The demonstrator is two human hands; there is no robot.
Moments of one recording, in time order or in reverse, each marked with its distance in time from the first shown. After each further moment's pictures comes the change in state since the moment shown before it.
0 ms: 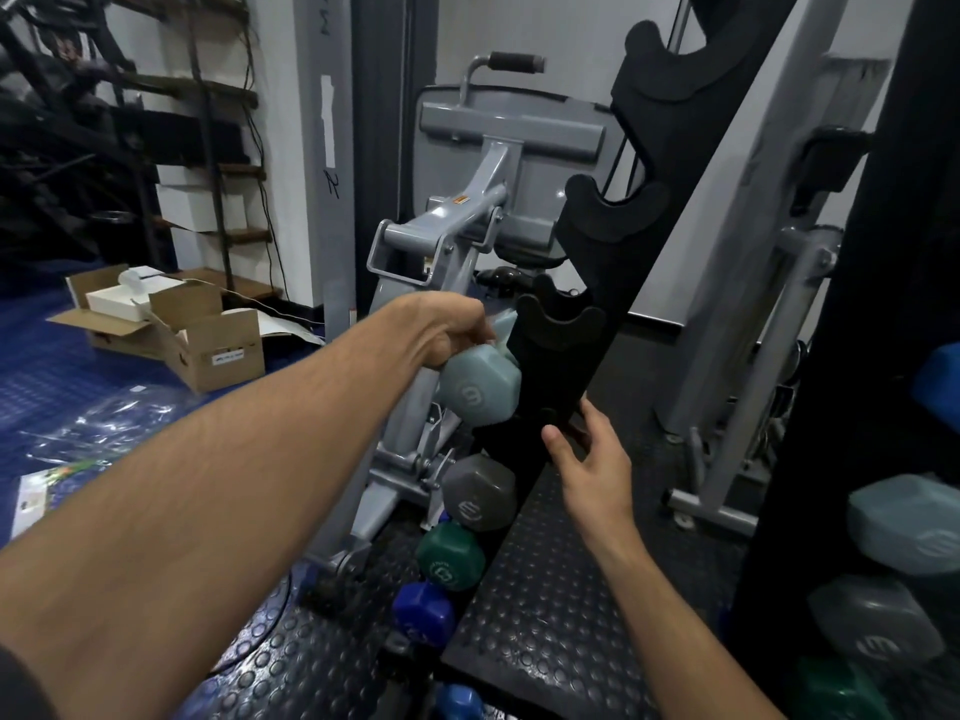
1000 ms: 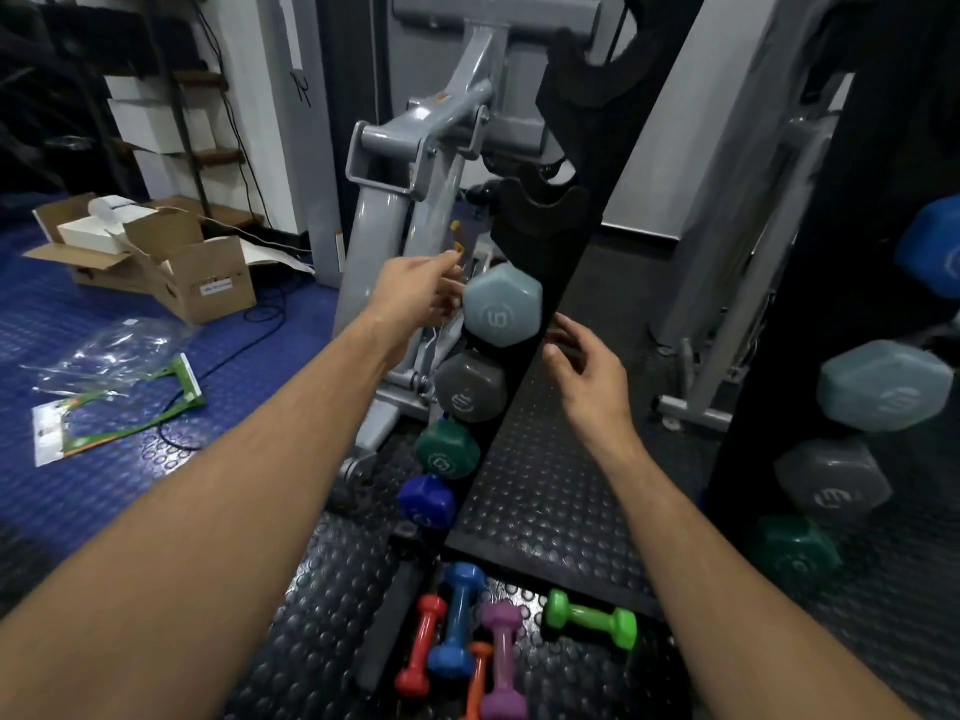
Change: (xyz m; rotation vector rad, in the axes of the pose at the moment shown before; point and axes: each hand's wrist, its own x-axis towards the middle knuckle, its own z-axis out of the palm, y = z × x) left_hand -0.025 -0.099 0.015 -0.238 0.257 0.412; right_hand -0.019 0.017 -0.017 -0.039 -0.078 0.087
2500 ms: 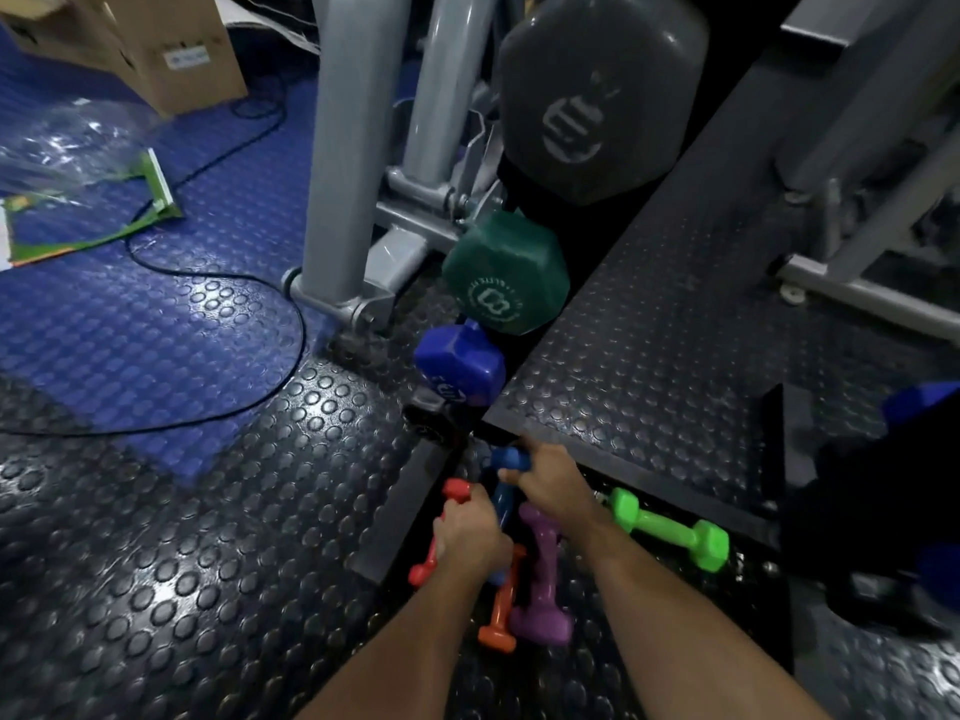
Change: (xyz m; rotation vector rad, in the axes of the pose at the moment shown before) left_hand -0.123 -0.483 0.048 1.032 -0.307 -0.721; right_hand -0.137 0.367 0.161 -0.522 -0.712 0.390
